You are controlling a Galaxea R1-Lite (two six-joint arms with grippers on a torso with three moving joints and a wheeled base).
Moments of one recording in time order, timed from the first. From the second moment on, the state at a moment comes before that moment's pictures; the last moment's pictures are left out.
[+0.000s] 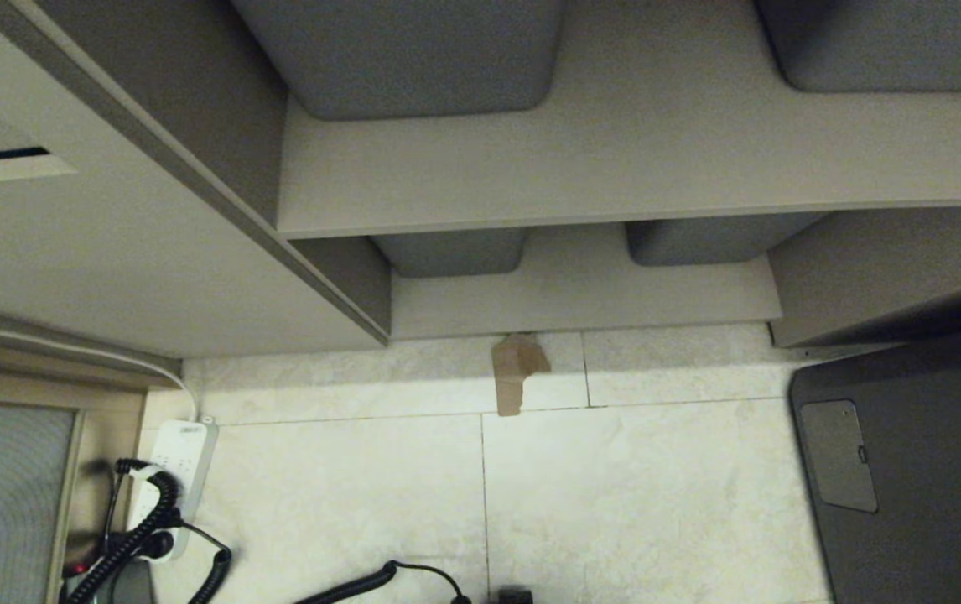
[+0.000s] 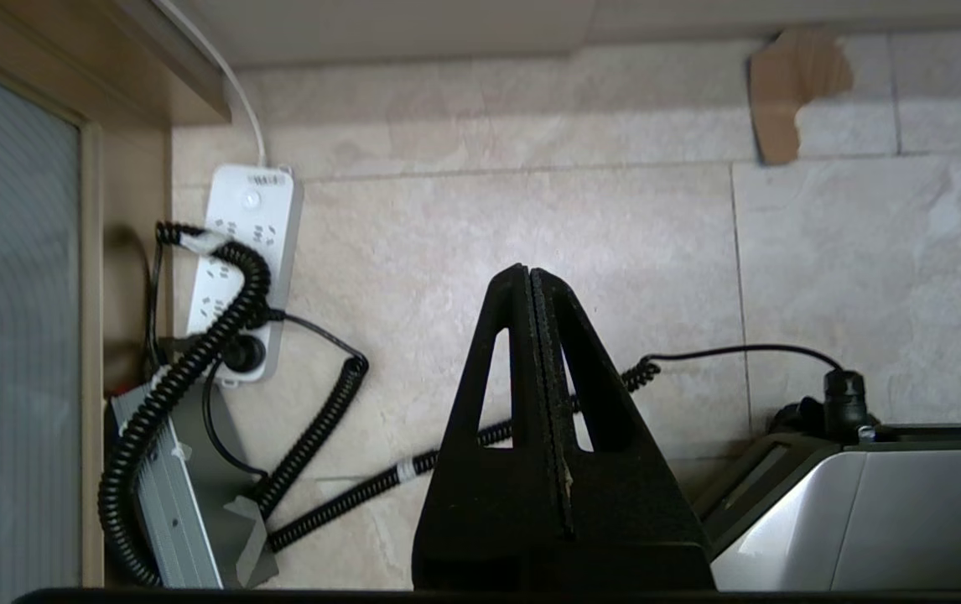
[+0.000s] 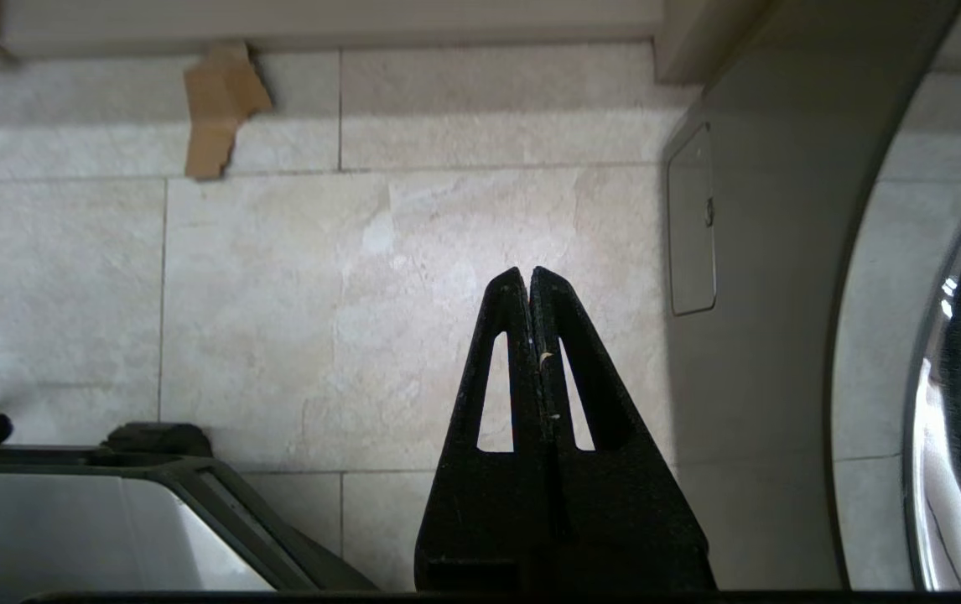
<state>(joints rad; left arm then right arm) -0.01 0.00 -0.01 0.02 0.00 0.02 0.01 0.00 0.00 0.00 0.00 0.00</state>
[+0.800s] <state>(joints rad) -0.01 0.00 -0.01 0.02 0.00 0.01 0.01 0.00 0.00 0.00 0.00 0.00</state>
